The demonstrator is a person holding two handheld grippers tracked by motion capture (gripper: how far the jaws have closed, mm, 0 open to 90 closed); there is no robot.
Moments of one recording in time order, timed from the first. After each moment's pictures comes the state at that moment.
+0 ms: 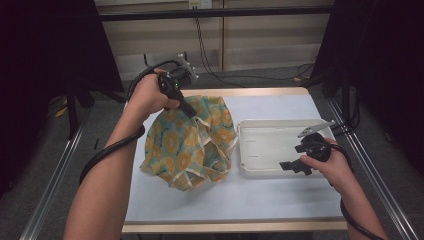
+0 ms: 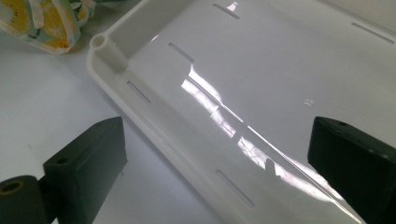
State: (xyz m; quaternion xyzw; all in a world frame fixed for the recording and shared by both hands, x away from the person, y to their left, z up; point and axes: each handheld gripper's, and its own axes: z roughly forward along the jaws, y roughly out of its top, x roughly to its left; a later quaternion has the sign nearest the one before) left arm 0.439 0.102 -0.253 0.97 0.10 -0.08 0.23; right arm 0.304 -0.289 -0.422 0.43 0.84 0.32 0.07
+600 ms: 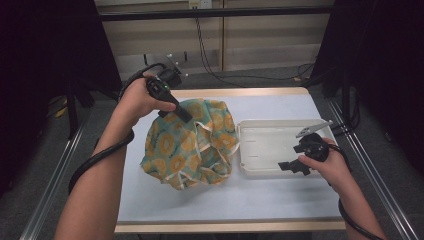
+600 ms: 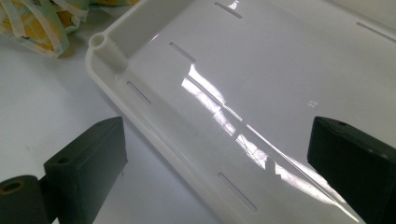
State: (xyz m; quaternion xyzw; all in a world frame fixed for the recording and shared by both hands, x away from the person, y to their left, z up) left arm 0.433 0.128 -0.258 0.94 0.24 -0.05 0.23; right arm 0.306 -0.285 -0.424 0.43 0.84 0.32 0.07
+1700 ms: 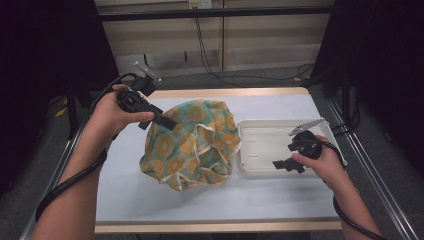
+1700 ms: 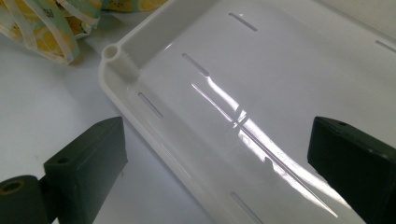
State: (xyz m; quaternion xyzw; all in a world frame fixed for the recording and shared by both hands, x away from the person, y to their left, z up) left arm 0.395 0.180 -0.255 0.91 0.31 -0.05 0.29; right arm 0.313 -0.269 -0.419 0.42 0.85 0.32 0.06
